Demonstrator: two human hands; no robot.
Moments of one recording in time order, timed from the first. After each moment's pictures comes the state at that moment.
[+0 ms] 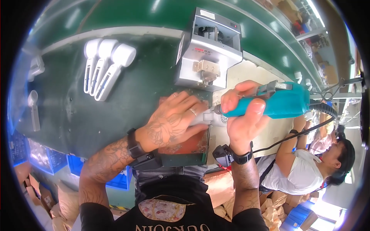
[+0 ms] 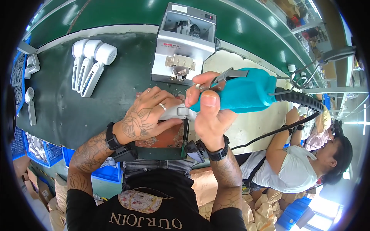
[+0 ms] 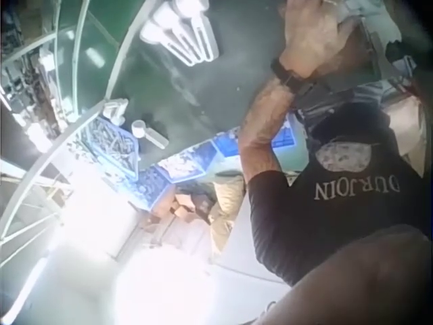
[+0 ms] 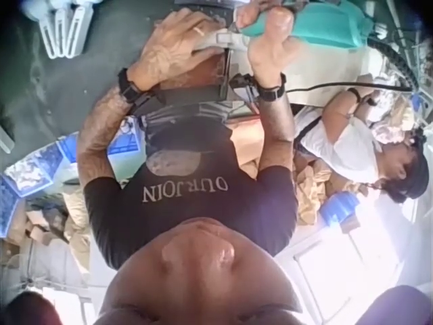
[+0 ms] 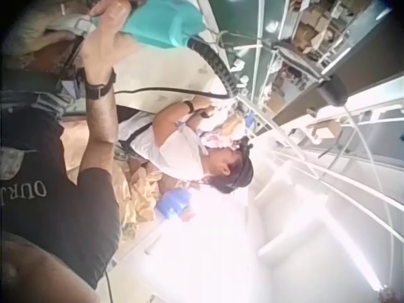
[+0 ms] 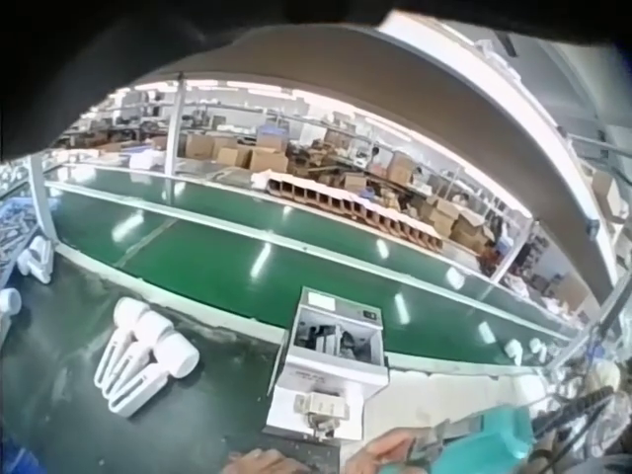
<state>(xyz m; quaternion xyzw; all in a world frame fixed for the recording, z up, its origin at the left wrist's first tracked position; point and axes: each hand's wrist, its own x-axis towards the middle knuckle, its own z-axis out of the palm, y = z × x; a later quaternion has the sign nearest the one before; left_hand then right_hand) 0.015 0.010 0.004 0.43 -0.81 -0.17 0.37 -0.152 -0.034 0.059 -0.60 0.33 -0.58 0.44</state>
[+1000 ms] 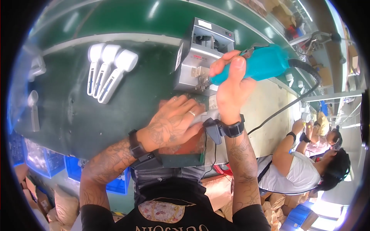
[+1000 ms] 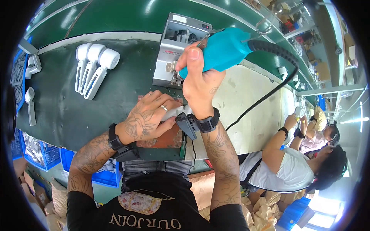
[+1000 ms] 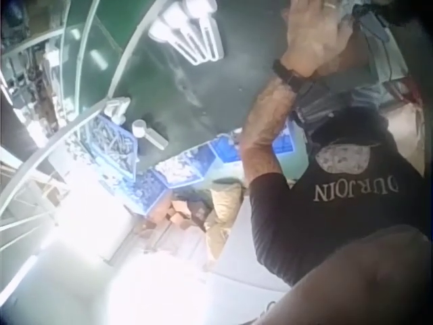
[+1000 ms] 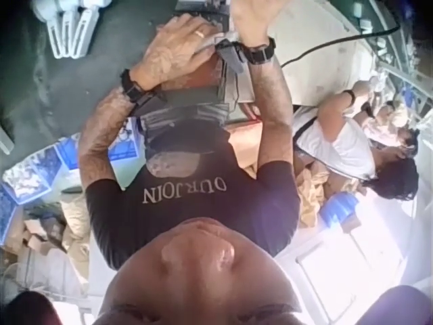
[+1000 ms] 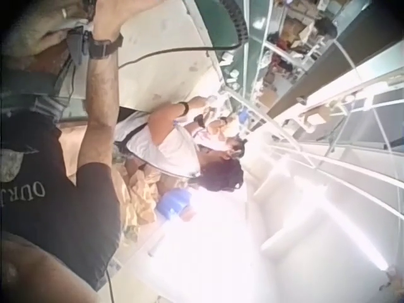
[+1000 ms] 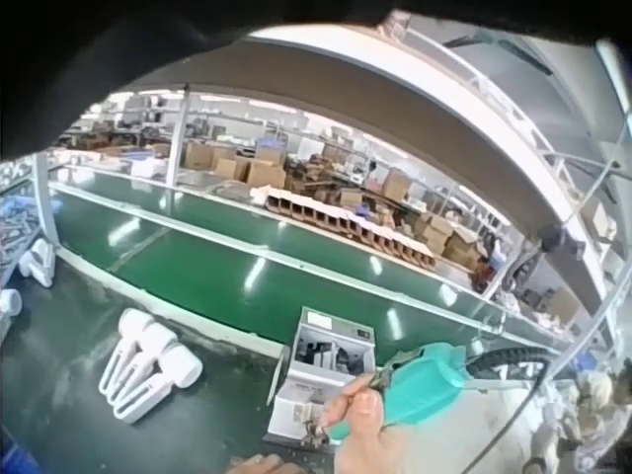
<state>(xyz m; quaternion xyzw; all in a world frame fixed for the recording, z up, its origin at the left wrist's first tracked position) 0.018 0.012 0.005 0.43 -0.81 -0.16 0.37 -0.109 -0.089 0.064 -0.63 0.29 -0.60 0.39</state>
